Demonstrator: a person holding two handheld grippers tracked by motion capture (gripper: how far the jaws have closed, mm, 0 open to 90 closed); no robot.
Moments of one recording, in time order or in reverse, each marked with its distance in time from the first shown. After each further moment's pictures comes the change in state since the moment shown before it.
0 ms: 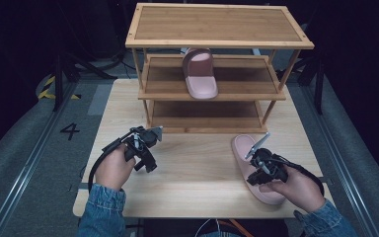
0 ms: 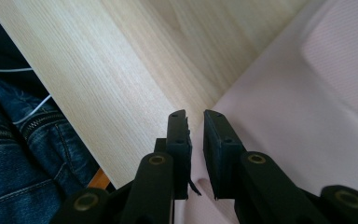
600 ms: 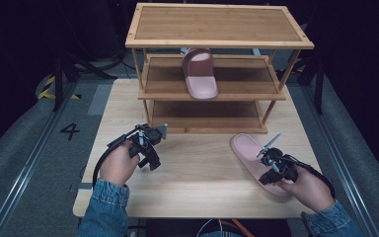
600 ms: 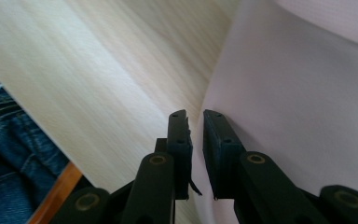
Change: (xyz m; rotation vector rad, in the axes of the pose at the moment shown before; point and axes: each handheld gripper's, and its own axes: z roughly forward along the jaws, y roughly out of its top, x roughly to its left) left arm -0.003 0.016 0.000 0.006 0.006 0.034; right arm -0.032 -0.028 -0.001 0.046 -0.048 0.127
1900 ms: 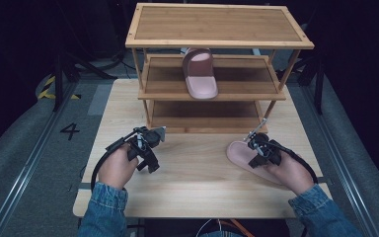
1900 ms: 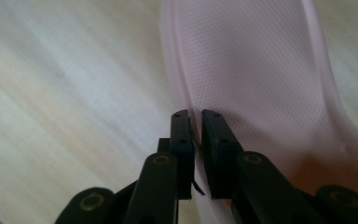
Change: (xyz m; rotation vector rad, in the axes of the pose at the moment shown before) left arm -0.002 -0.008 0.004 0.015 -0.009 -0.027; right arm -0.007 0.052 0.010 -0.002 -0.073 0.030
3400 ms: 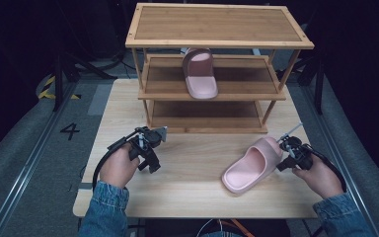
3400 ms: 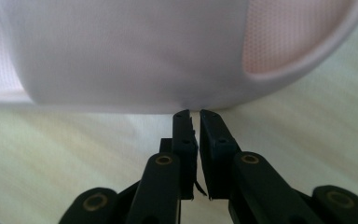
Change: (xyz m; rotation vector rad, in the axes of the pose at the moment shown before) left arm 0.000 0.001 0.002 0.007 0.010 0.003; right arm -0.069 -0.065 0.000 -0.008 0.002 0.182
